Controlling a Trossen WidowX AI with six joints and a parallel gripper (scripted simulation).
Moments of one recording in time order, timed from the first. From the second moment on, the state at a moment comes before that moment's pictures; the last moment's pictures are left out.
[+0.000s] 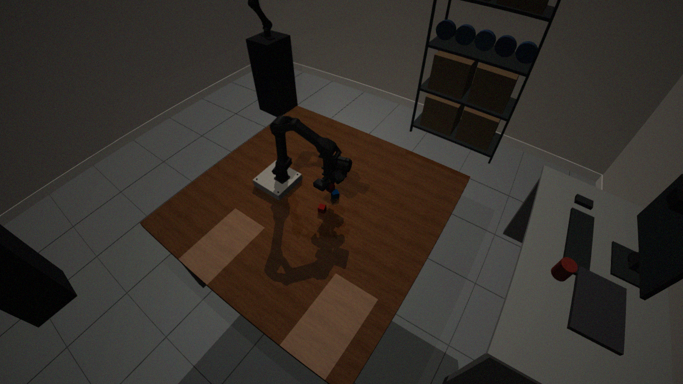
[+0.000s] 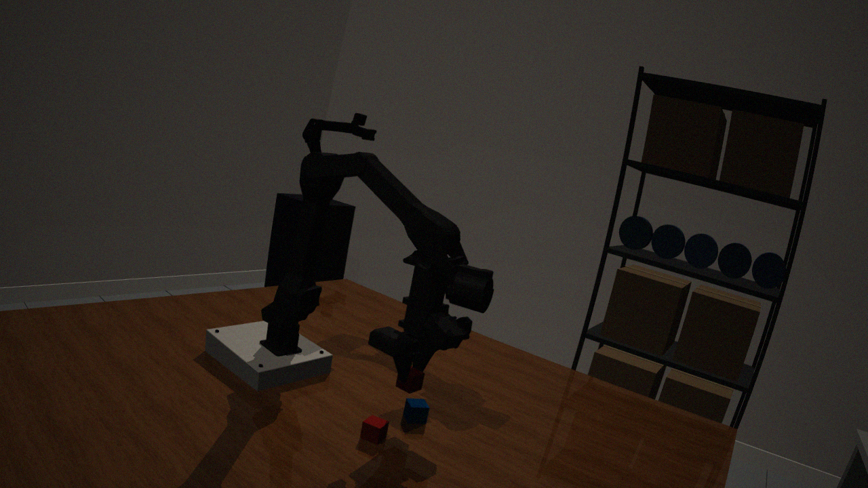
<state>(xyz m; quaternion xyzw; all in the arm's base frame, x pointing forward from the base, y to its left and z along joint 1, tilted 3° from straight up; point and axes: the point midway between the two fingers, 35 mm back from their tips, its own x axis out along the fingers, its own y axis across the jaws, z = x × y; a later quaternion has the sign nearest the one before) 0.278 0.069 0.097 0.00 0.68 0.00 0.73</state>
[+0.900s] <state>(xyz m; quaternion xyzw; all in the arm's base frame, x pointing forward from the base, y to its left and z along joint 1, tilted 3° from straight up) 0.267 0.095 0.080 -0.06 0.68 0.07 0.73</state>
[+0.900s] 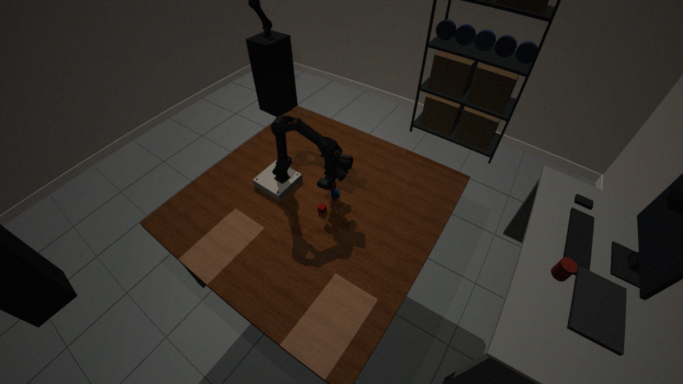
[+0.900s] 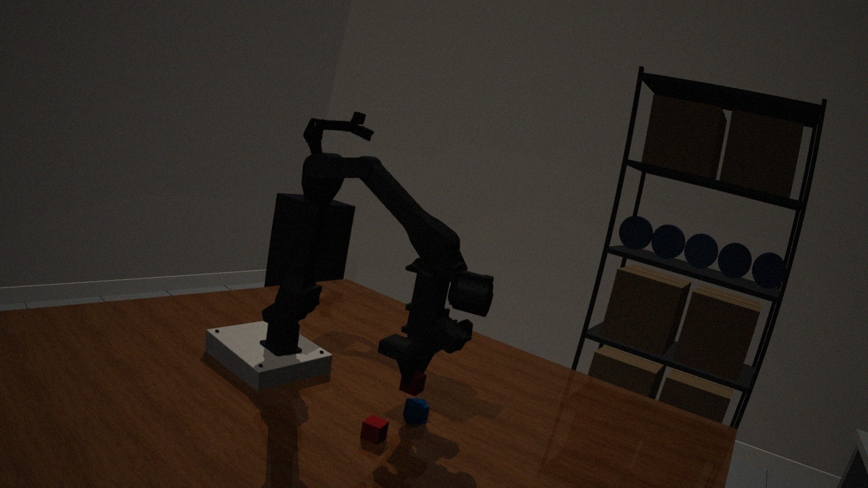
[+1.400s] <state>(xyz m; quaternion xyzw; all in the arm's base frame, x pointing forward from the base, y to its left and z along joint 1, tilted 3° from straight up) 0.267 0.094 0.064 -0.06 0.68 0.07 0.73</state>
